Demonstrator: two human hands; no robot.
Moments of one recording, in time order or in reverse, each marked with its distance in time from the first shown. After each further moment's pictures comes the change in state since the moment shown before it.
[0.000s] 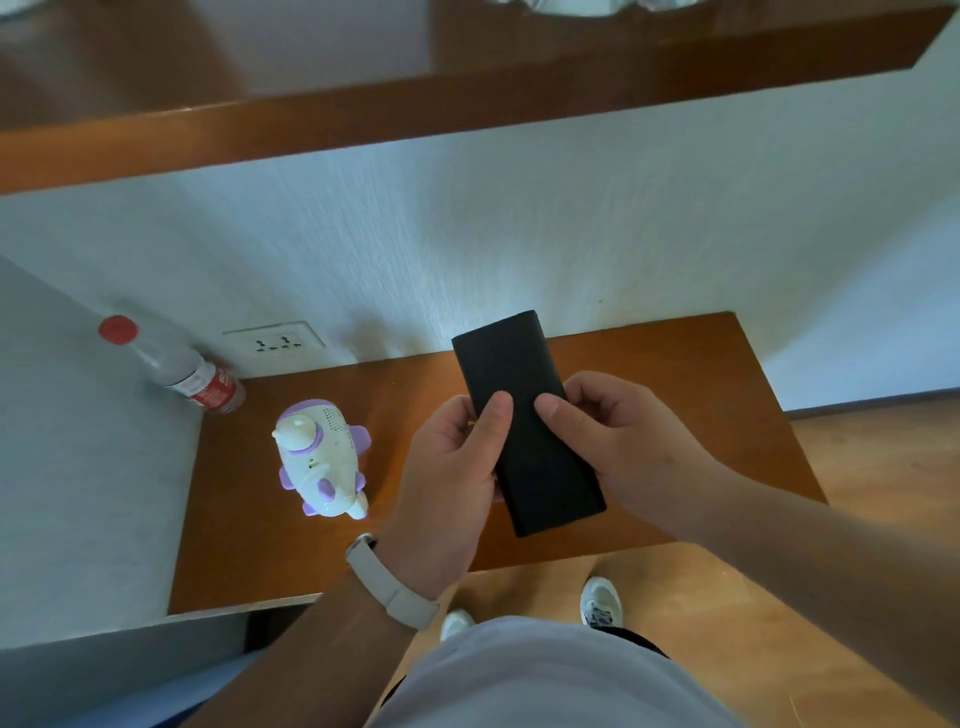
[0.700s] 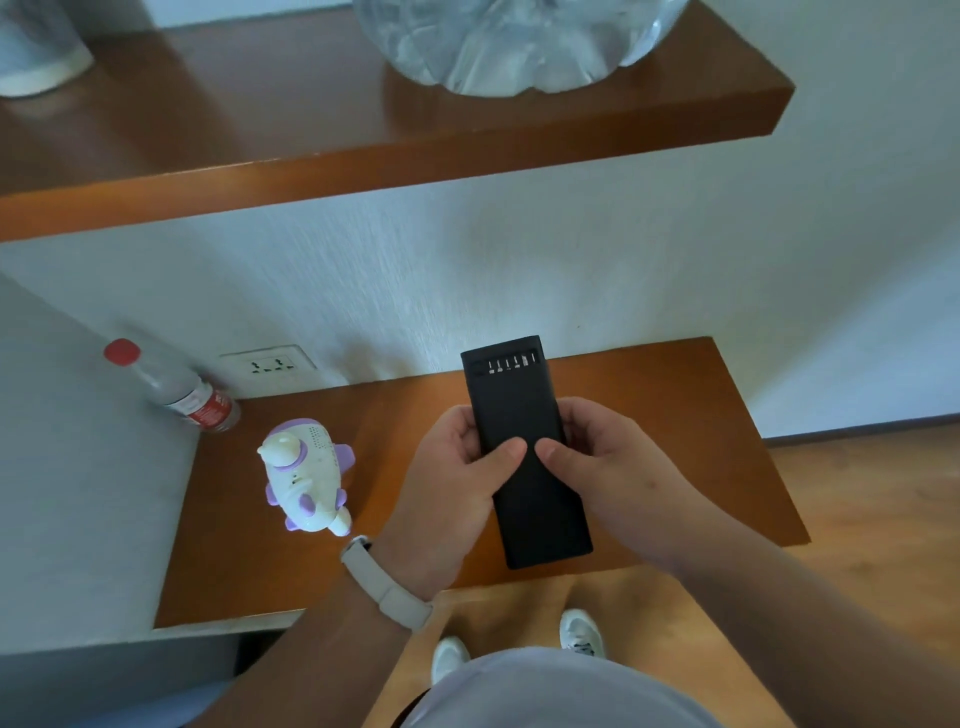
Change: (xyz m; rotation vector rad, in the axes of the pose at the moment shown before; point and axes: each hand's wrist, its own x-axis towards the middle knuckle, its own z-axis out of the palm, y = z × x) left_hand 0.000 -0.001 0.029 0.122 -0.038 0.031; right_hand -0.020 0.011 -0.021 0.062 0.043 0.013
